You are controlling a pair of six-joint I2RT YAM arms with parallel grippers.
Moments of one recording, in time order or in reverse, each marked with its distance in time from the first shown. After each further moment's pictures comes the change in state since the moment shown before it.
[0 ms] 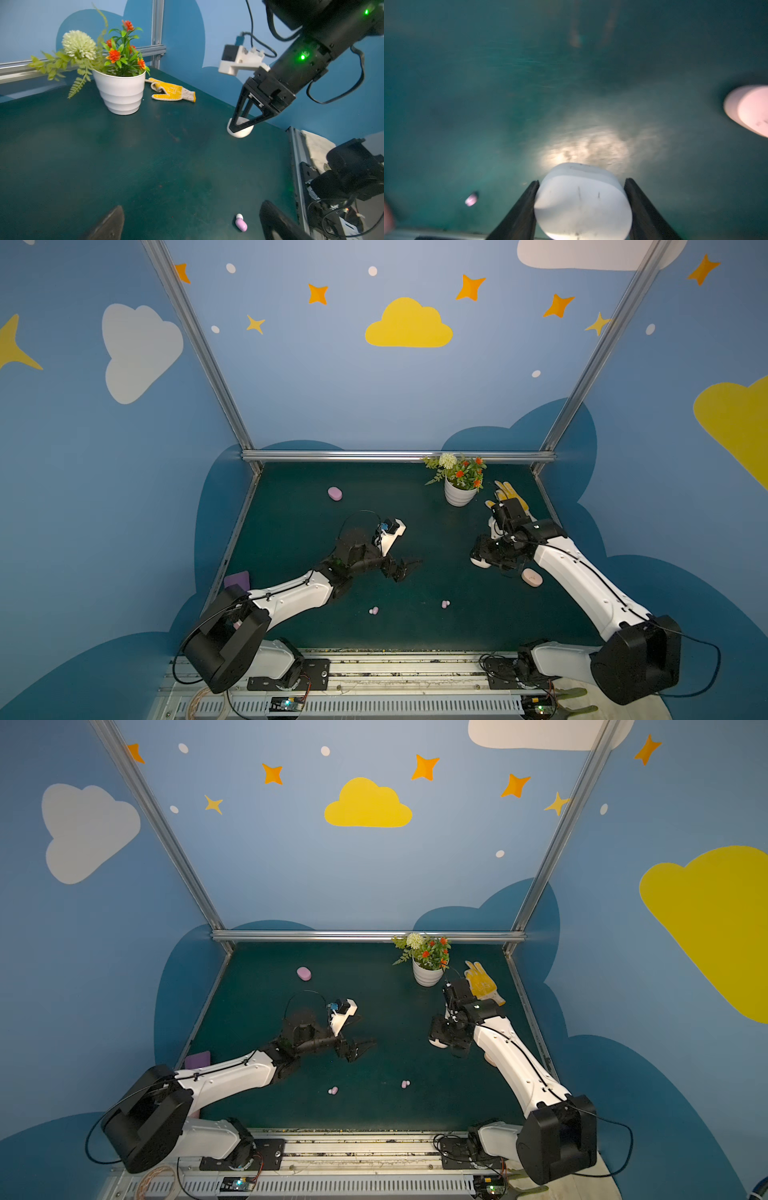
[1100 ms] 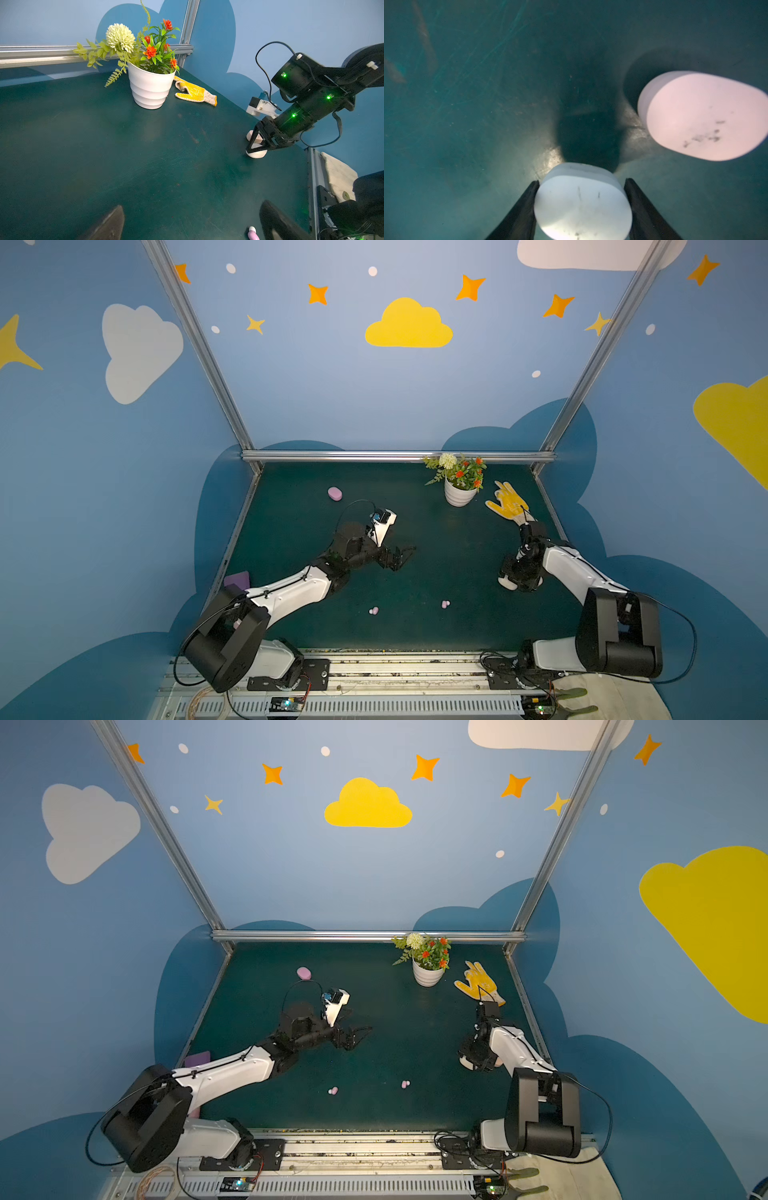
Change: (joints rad) left arm 0.042 0.010 0.039 -0.052 -0.057 -0.083; right arm -0.292 0.115 -0.207 0.187 0.027 -0.072
